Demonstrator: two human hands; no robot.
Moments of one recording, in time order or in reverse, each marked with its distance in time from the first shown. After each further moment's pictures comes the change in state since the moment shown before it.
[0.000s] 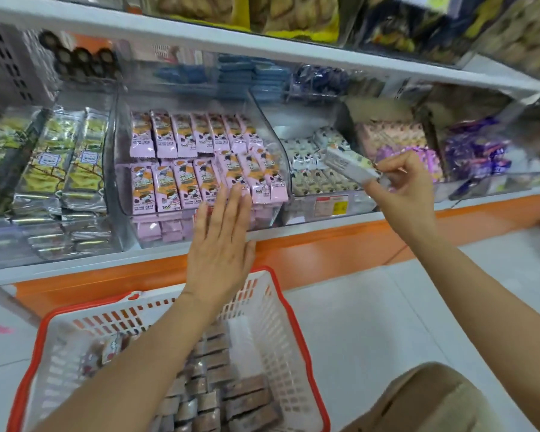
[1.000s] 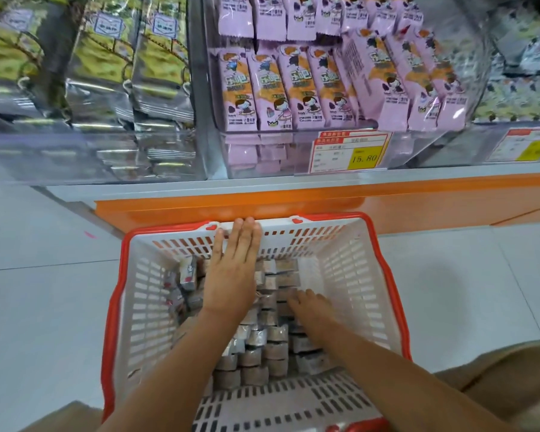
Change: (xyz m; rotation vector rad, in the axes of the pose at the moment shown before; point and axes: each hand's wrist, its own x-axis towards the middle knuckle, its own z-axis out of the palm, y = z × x) left_hand -0.169 -0.070 0.080 0.013 -0.700 -0.175; right_hand -0.289 0.140 0.250 -1.013 -1.472 -0.173
